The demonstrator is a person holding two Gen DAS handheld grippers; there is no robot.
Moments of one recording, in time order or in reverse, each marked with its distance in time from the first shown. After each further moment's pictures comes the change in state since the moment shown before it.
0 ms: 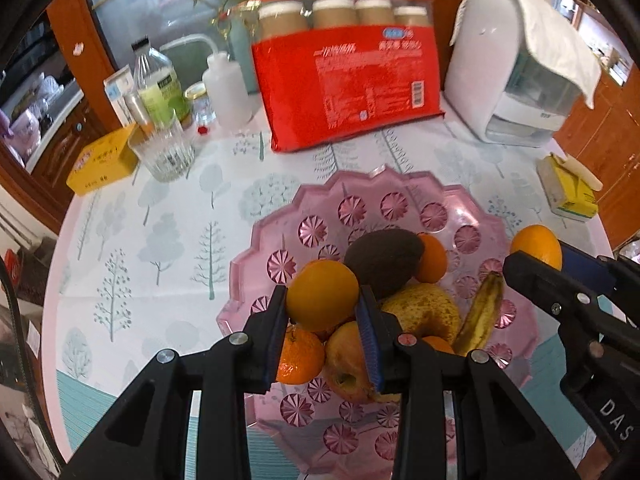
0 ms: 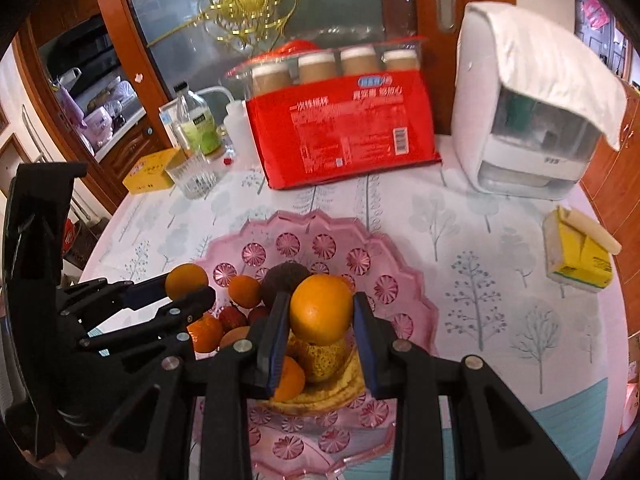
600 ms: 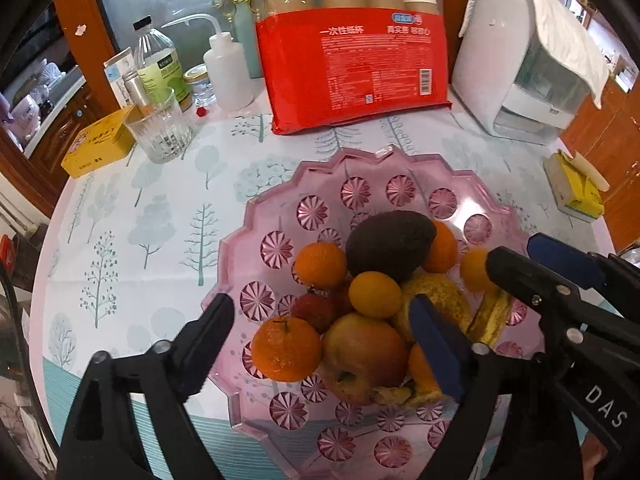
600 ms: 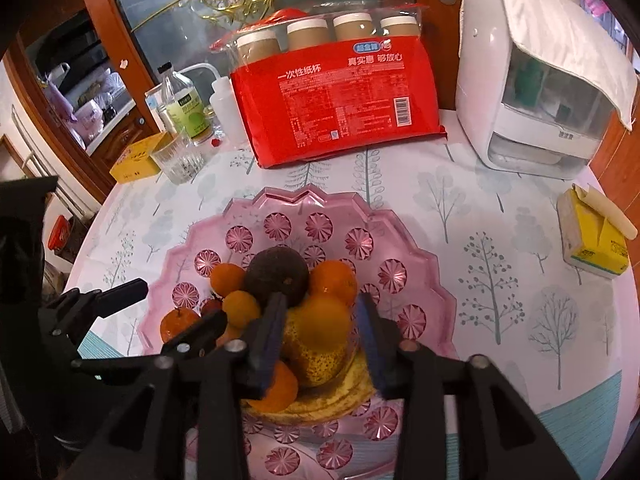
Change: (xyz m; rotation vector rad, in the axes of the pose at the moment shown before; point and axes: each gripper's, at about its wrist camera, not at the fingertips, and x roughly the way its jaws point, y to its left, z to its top) left arm 0.013 0.001 -0.012 -0.026 0.010 -0.017; right arm 0.025 -0.006 -0.006 0.030 0.034 -0.006
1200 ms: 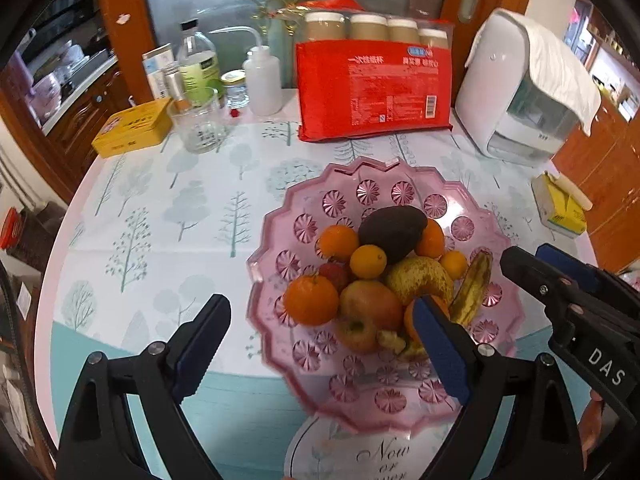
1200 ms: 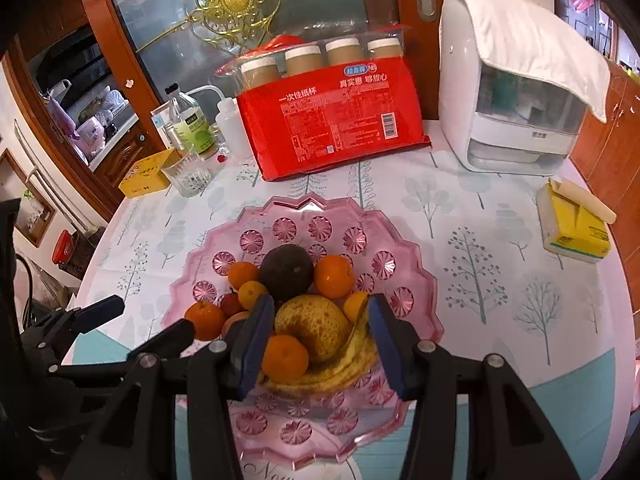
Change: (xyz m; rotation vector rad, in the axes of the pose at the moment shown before) left arm -0.066 0.023 -0.030 -0.091 -0.049 -0.001; right arm -0.047 0.006 -0.018 0.039 -0.047 -0.004
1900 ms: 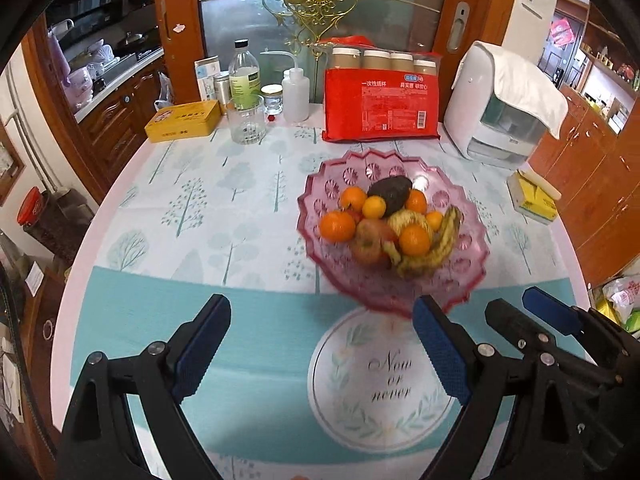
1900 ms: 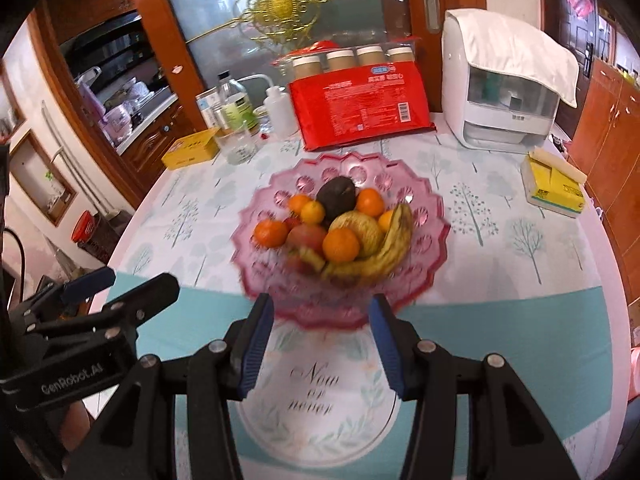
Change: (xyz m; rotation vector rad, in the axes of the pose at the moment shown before) left arm -0.117 0.025 -0.099 -0.031 -0.083 0.013; right arm -0.098 0.052 -0.101 -0.046 -0.016 0.021
